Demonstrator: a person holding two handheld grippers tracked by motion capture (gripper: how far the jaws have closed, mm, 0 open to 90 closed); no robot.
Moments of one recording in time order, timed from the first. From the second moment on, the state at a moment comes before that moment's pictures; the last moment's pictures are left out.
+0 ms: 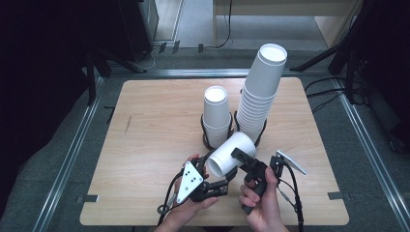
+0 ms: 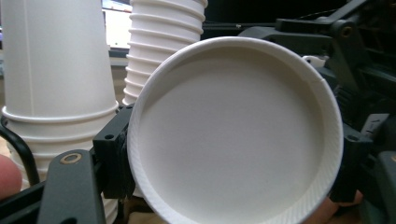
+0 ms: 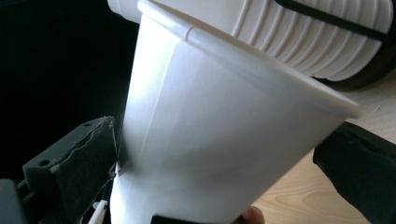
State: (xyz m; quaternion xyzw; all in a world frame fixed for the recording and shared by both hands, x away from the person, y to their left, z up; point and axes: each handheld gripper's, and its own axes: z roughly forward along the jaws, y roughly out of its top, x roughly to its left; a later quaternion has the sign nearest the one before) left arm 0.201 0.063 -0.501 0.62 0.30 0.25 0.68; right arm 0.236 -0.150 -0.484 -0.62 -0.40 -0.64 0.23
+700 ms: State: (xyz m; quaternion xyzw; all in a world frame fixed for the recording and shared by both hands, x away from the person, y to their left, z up) left arm 0.197 0.053 -0.509 0.65 0.28 0.26 0.66; right arm 0.246 -0.155 -0.499 -0.63 -0.36 -0.64 0.28
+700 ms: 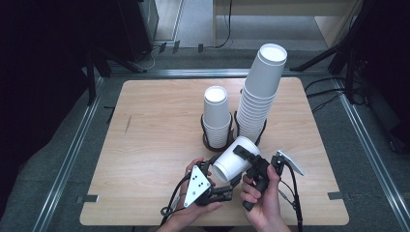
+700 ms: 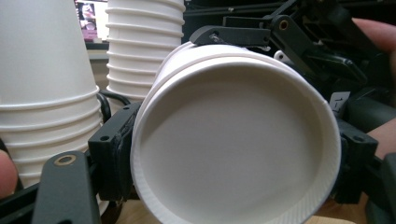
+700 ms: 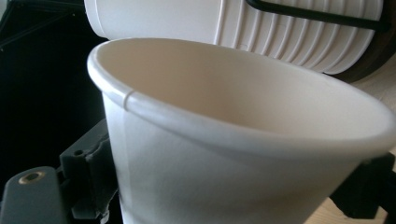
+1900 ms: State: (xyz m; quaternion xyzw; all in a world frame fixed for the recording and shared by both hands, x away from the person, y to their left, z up) left arm 0.209 0.077 -0.493 0.69 0.33 0.19 0.62; right arm 0.226 -0.167 -0.447 -0.51 -0.52 -0.62 -0.29
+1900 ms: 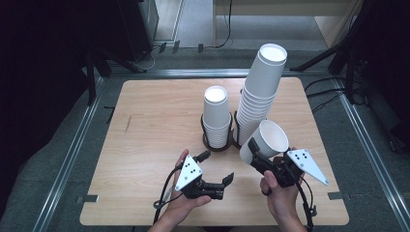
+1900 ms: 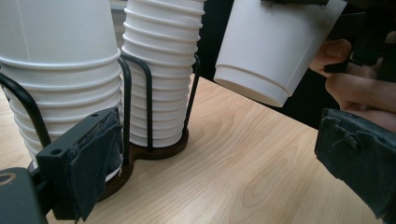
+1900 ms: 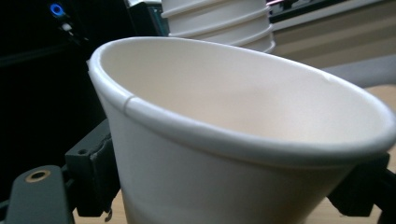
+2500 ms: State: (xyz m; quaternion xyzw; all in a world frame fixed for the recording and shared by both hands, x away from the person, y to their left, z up) left arm 0.213 0.082 -0.493 0.69 0.34 0.19 0.61; right arm 0.246 -0.183 -0.466 -0.48 -0.57 -0.53 -0.41
